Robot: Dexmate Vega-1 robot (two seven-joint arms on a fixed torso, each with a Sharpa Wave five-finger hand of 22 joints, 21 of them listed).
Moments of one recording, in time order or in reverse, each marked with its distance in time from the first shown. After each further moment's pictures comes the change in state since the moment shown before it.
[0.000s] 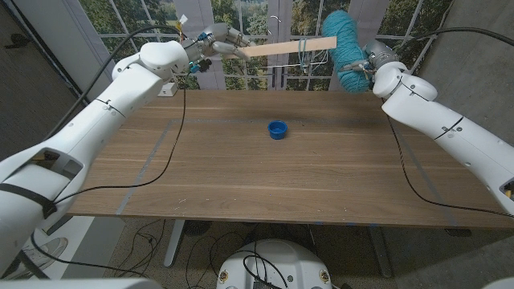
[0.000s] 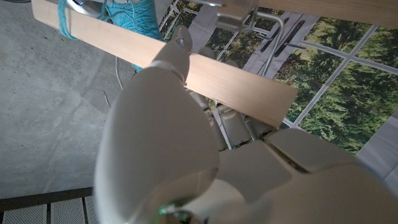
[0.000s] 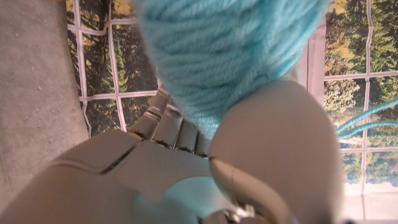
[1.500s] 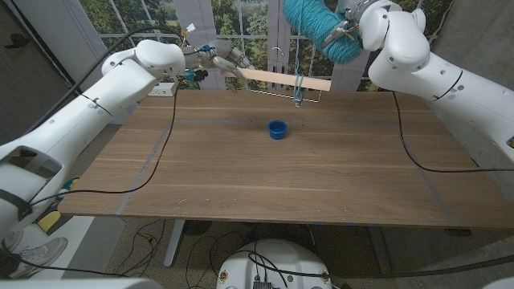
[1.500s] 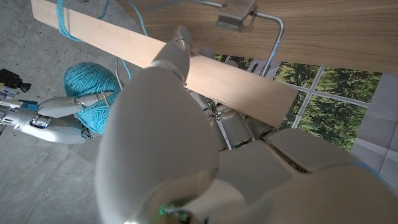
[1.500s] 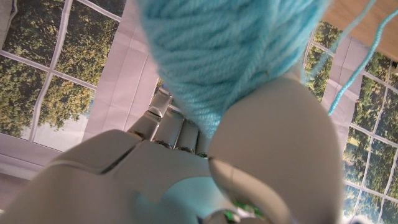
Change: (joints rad) left arm -0.018 0.102 0.058 -0.122 0.087 0.150 -0.124; left_hand 0.000 0.000 0.000 0.000 0.000 0.003 0.003 -0.007 0.001 0.000 0.000 -0.011 0.009 0.001 -0.001 -0.012 0.014 -0.011 0.004 0.008 0.000; right arm 0.454 -0.013 -0.358 -0.158 -0.591 -0.117 0.833; right_hand 0.011 -0.011 -0.039 0.025 0.031 0.007 -0.026 0.003 0.001 0.004 -0.028 -0.026 0.014 0.004 -0.019 -0.038 -0.015 0.000 0.000 0.000 0.000
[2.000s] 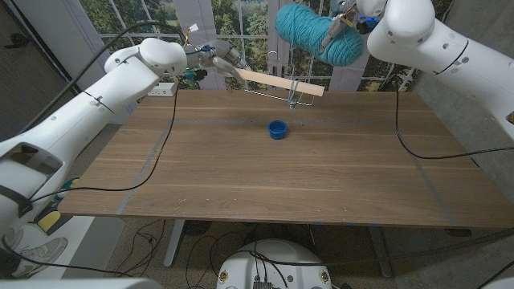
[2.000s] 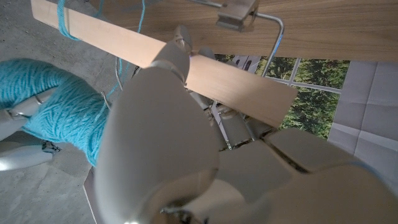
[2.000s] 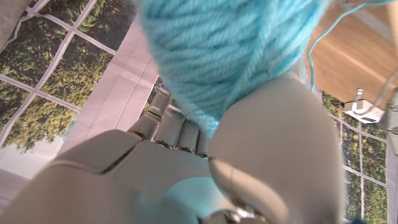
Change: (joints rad) left arm -0.025 -0.003 0.030 -0.008 0.071 0.049 0.024; left_hand 0.000 0.000 0.000 0.000 0.000 0.000 0.000 0.003 -0.001 0.000 0.000 -0.007 0.000 0.000 0.000 -0.004 0.000 -0.007 -0.004 0.000 0.002; right arm 0.096 0.027 -0.010 -0.012 -0.096 0.028 0.461; right_hand 0.001 -0.001 -0.006 0.007 0.008 0.014 -0.014 -0.004 0.003 0.013 -0.008 -0.006 0.000 -0.009 -0.009 0.000 -0.002 0.000 0.000 -0.008 0.000
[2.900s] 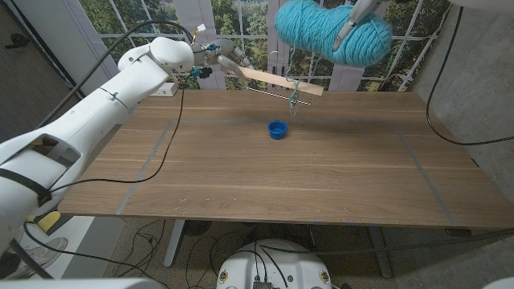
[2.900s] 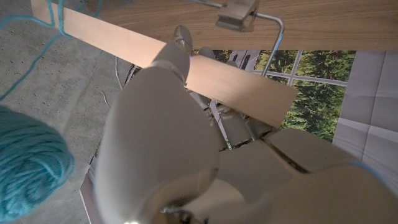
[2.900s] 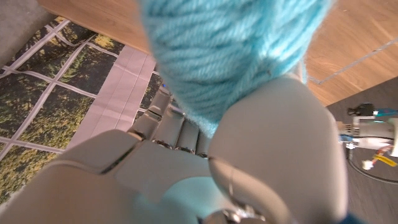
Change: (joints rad) left arm -0.057 -0.075 0.042 0.121 0.078 -0.051 0.008; left_hand 0.001 0.001 0.000 0.000 -0.002 -0.002 0.002 -0.001 0.001 0.009 0.002 0.000 0.005 0.002 0.002 -0.008 0.005 -0.003 0.004 0.006 0.000; right arm 0.134 -0.226 0.200 -0.261 0.363 -0.095 0.225; right_hand 0.000 0.000 -0.004 0.004 0.008 0.013 0.003 -0.008 0.003 0.025 0.014 0.001 0.000 0.020 0.004 0.027 0.017 0.023 -0.005 0.007 0.000
